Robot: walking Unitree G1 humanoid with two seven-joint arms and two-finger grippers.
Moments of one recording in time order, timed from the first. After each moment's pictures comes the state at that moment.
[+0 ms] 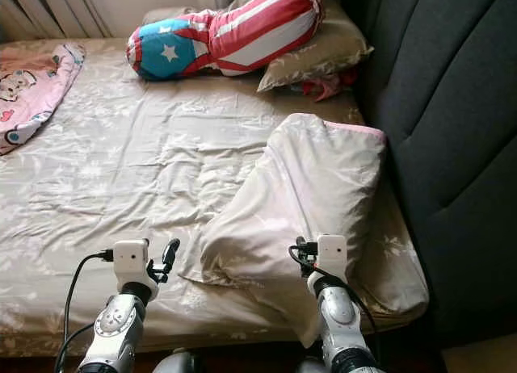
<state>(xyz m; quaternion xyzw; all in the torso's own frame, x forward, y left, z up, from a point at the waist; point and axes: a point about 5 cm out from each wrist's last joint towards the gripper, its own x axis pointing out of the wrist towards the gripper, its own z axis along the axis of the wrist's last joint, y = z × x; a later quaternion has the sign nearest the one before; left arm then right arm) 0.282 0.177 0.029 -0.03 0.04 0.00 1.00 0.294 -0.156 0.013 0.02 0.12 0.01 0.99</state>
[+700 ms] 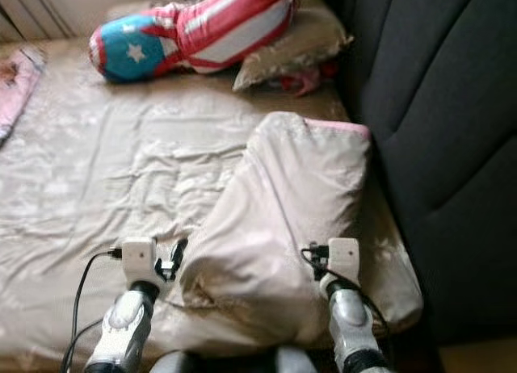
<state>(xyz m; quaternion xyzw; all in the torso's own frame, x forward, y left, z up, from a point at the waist) 0.285 0.175 0.034 -0.02 0.03 -0.01 1.00 0.292 -0.164 0.006 0.01 0.15 -0.02 0.99</state>
